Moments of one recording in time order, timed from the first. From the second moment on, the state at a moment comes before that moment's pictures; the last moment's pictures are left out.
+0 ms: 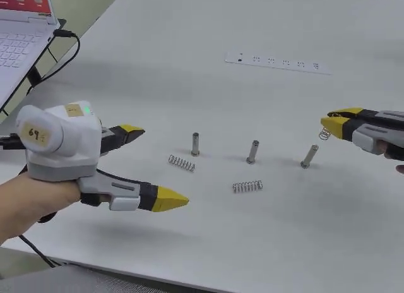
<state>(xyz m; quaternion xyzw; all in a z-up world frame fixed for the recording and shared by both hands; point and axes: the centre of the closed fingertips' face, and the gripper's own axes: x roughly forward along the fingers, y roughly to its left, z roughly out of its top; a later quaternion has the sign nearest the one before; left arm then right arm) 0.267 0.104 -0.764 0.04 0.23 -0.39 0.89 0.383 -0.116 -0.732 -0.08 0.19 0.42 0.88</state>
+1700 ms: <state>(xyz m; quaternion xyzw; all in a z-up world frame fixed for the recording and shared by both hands) 0.263 0.107 -0.766 0.03 0.23 -0.38 0.89 0.386 -0.114 -0.758 -0.08 0.23 0.42 0.88</state>
